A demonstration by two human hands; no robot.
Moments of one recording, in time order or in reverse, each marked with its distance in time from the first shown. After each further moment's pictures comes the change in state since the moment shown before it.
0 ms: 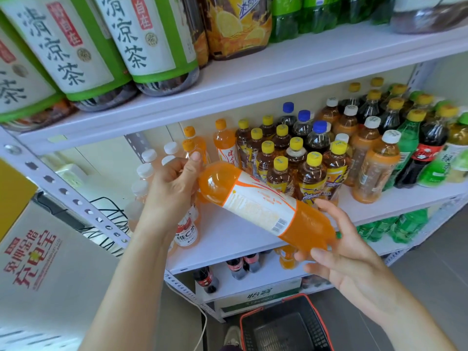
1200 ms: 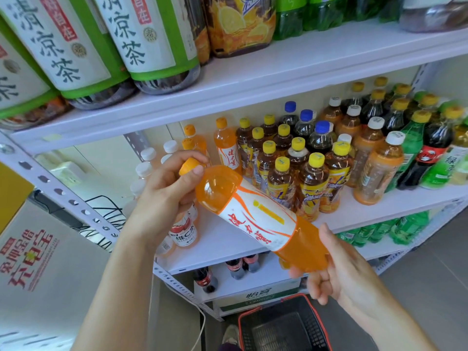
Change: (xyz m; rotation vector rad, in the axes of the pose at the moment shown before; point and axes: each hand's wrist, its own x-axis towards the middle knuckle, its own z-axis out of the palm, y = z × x) left_hand 0.001 -0.003 -0.018 -0.099 -0.292 0.030; right_hand 0.003 0.009 0.014 -0.151 0.197 0.139
